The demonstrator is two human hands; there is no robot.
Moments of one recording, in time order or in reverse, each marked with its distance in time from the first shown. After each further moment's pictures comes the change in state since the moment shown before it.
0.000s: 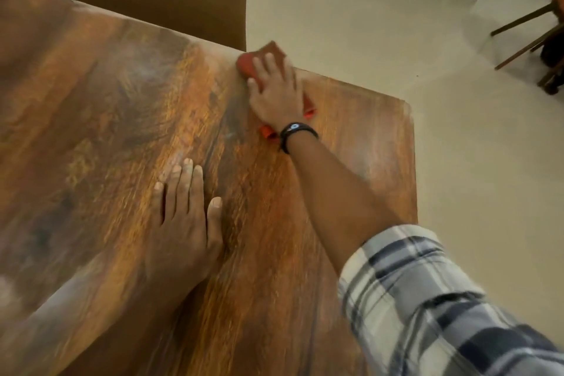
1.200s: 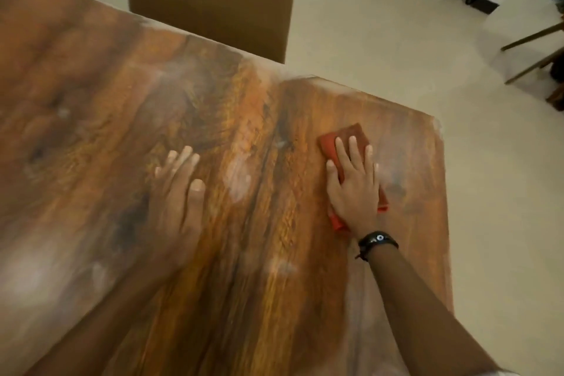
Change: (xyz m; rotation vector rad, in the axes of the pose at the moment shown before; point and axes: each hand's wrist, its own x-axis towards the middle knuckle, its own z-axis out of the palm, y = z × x) left_hand 0.019 -0.101 -0.048 -0.587 0.096 -0.053; right_hand -0.155 0.010 -0.013 0.066 0.012 0.269
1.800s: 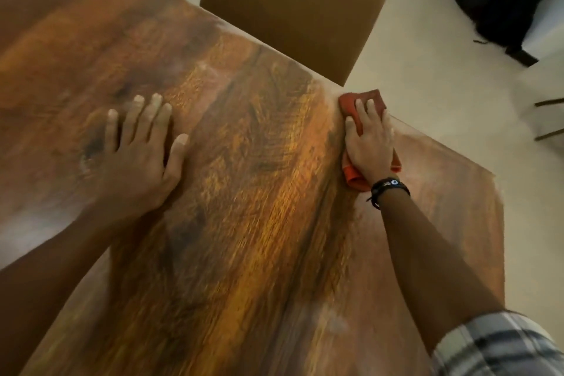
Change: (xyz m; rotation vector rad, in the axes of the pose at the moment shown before) left_hand 0.087 -0.101 -0.080 0.505 -0.054 -0.101; right_hand 0.142 -0.103 0.035 -0.033 0.034 -0.122
